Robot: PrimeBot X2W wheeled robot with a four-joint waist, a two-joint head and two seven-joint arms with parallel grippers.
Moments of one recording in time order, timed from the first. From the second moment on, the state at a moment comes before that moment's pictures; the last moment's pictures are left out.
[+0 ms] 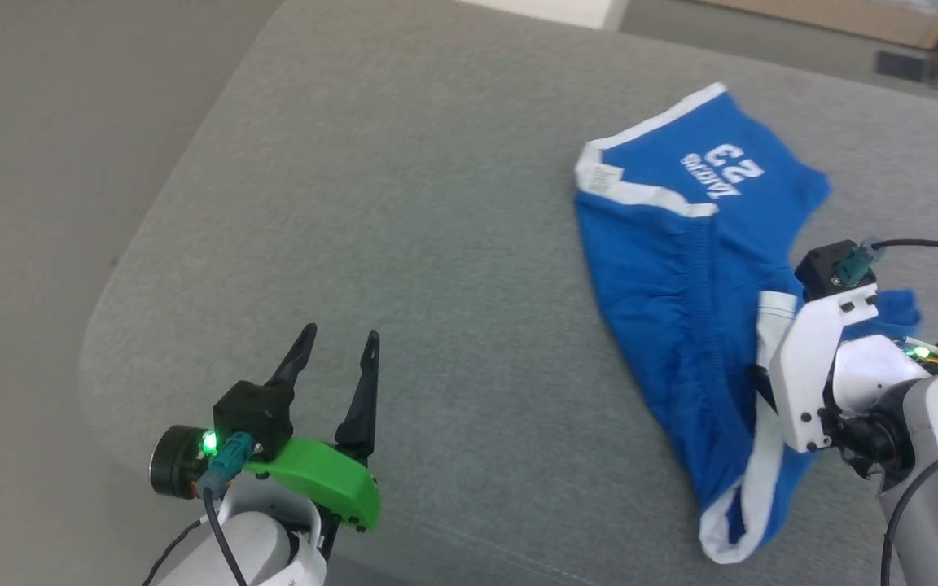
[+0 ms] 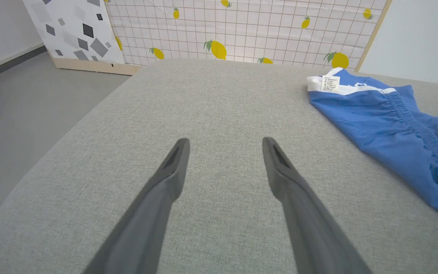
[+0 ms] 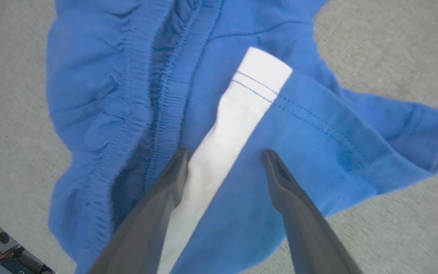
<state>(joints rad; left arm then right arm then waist) -0.27 0.44 -0.70 0.05 -0.64 0.33 -0.26 -0.37 -0.27 0.10 0.19 0.23 0.13 0.93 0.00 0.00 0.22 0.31</state>
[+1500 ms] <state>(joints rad) -0.23 0.43 -0.65 0.04 -0.64 0.29 -0.24 -0.09 -0.05 -0.33 0.08 0.23 0.13 0.40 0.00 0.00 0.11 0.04</state>
